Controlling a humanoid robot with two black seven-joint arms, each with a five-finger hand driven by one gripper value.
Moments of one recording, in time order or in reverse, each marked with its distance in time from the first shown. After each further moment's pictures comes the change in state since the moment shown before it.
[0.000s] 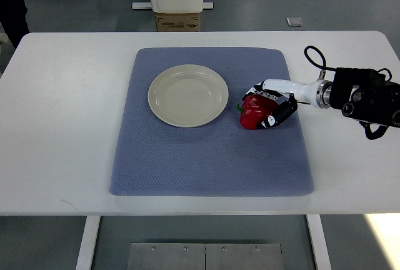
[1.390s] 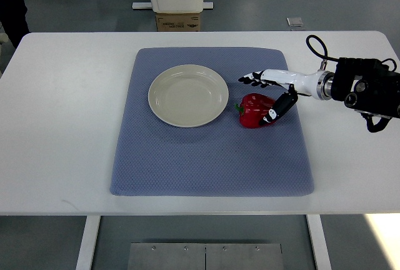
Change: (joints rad) left arm 0.000 0.000 0.000 0.000 0.000 0.000 0.000; right arm 0.040 -0.018 0.005 0.026 0.017 0.013 0.007
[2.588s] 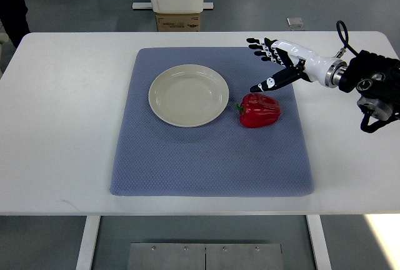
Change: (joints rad) left arm 0.000 0.000 0.000 0.000 0.000 0.000 0.000; right arm -0.135 -0.071 0.287 -0.020 0.168 0.004 0.036
